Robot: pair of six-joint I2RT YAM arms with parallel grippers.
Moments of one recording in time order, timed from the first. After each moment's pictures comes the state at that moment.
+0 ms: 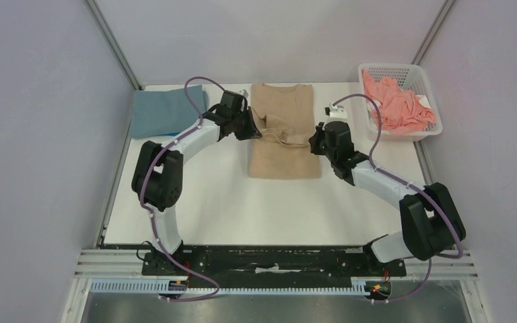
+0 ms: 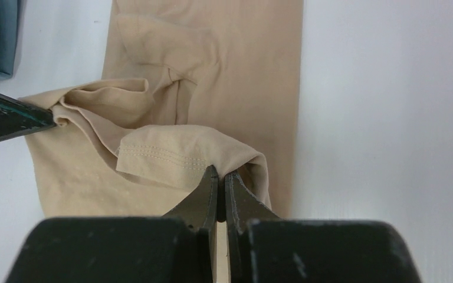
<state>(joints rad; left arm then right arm) -0.44 1.89 1.43 -0.31 0.22 -0.61 0.43 1.40 0.77 0.17 0.19 0.40</state>
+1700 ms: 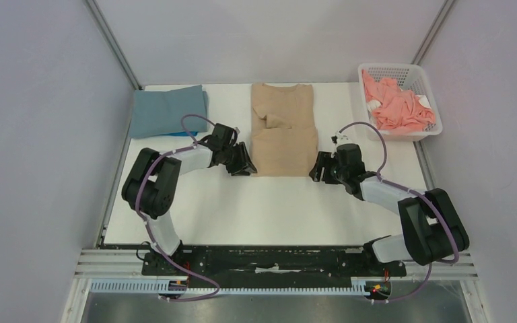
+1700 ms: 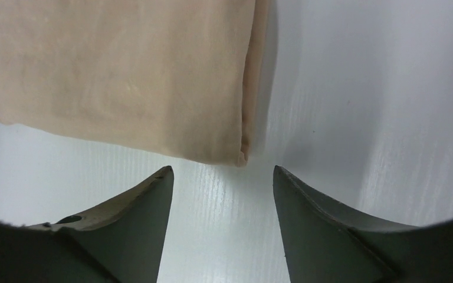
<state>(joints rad) -0.41 1.81 1.00 -0.19 0.36 -0.67 0.30 1.38 0.54 0.11 -0.11 0.39</state>
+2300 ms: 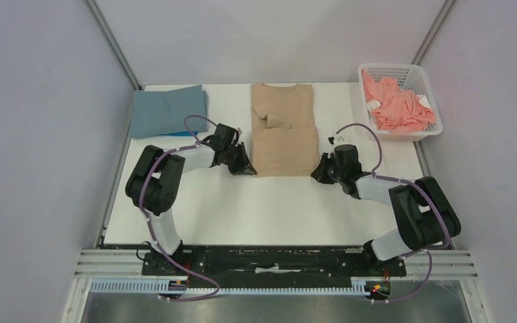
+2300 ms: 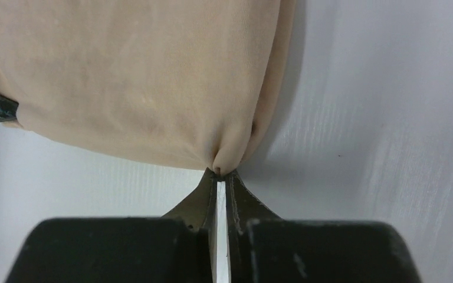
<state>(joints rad) -0.42 1.86 1.02 -0.16 0.40 -0.69 0.30 1.50 0.53 0.25 -0.17 0.41</state>
